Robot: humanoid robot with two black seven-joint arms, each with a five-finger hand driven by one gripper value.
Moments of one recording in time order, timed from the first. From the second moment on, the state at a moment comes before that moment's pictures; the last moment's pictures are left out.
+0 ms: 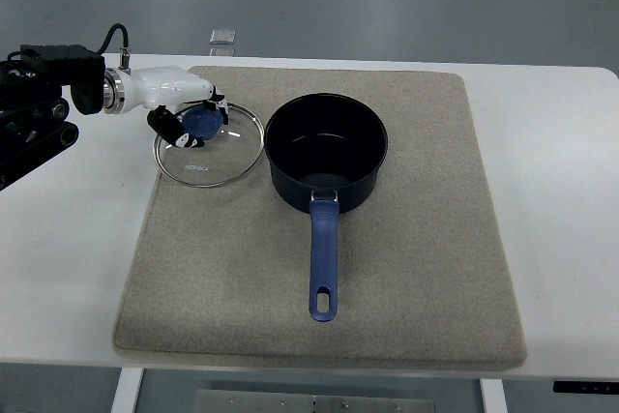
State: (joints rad) left arm -1.05 0.60 -0.33 -1.01 1.72 -0.24 -0.27; right arm 0.05 0.00 -0.05 0.21 0.07 -0.15 0.00
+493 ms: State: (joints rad) left arm -1.05 0.64 -0.33 -1.02 1.59 -0.25 -0.27; right arm 0.05 0.00 -0.05 0.21 0.07 -0.15 0.00
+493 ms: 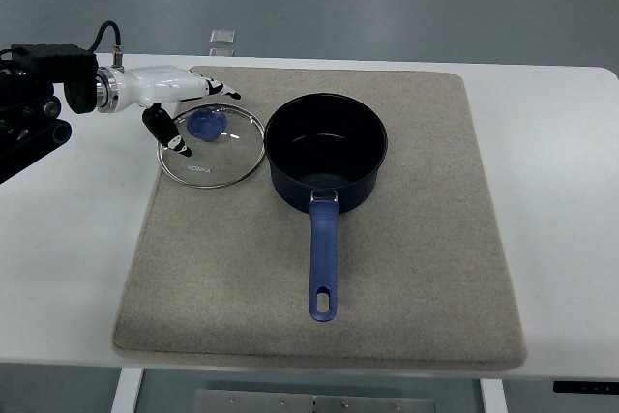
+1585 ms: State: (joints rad) left arm -0.98 0.63 -0.34 -0.68 0.16 -0.57 -0.26; right arm 0.05 0.00 -0.06 0.21 0.07 -0.15 0.00
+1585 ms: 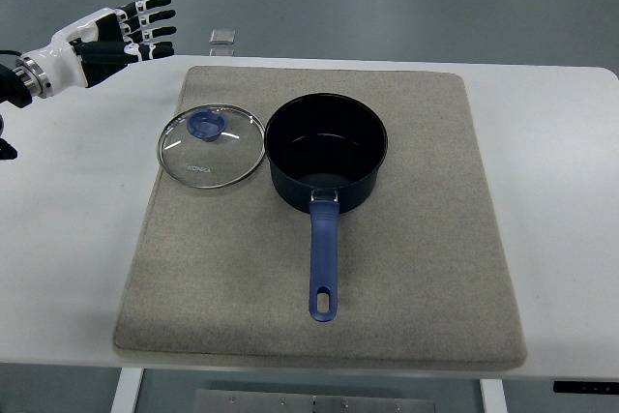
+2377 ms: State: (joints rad) left arm -0.97 0.55 -0.35 -0.61 -0.17 -0.61 -0.08; right arm 0.05 0.00 -0.05 0.21 0.07 -0.15 0.00
